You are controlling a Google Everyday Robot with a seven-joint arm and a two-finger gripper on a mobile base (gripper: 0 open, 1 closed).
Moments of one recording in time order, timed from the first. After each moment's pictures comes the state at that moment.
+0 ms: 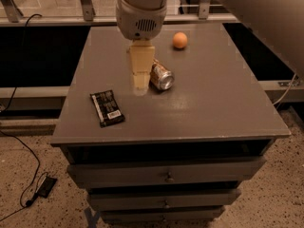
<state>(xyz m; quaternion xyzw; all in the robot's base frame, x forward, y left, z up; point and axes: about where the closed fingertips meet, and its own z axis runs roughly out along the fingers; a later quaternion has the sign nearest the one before) 0.530 0.031 0.968 -0.77 0.61 -0.01 0.16</state>
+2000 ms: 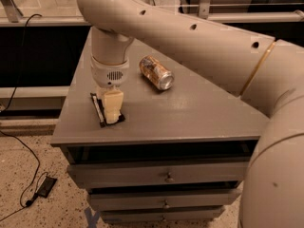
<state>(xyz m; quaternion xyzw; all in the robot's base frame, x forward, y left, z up) 0.529 0.105 0.832 -0.82 0.56 0.09 0.07</state>
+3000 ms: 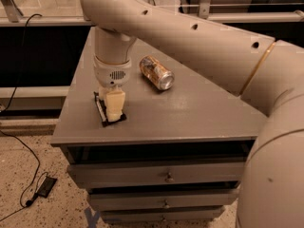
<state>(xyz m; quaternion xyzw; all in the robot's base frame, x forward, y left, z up) 0.531 0.101 0.832 -0.82 0.56 0.09 0.07</state>
